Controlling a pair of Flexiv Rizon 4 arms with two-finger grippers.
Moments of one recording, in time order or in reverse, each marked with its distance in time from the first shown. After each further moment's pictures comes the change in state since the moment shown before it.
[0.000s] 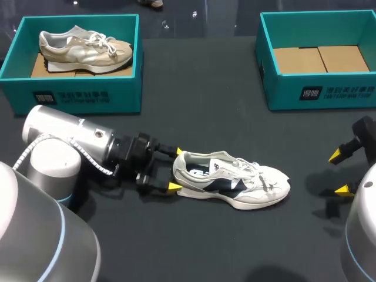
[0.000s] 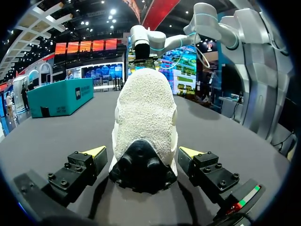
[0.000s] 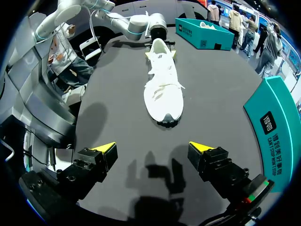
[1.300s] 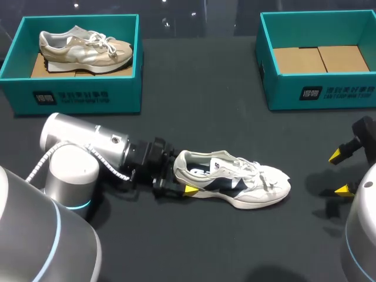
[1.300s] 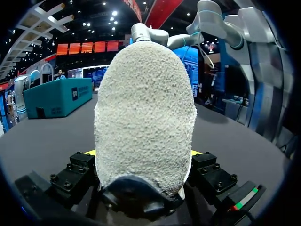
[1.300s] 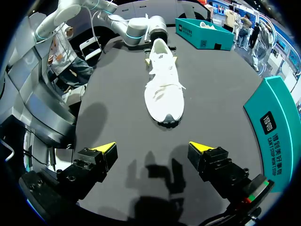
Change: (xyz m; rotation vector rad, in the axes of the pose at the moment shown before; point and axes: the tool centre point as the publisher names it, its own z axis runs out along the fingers) left arm -0.001 -0.004 0.039 0.020 -0.021 -0.011; right arm 0.000 0.000 0.000 0.000 0.000 0.000
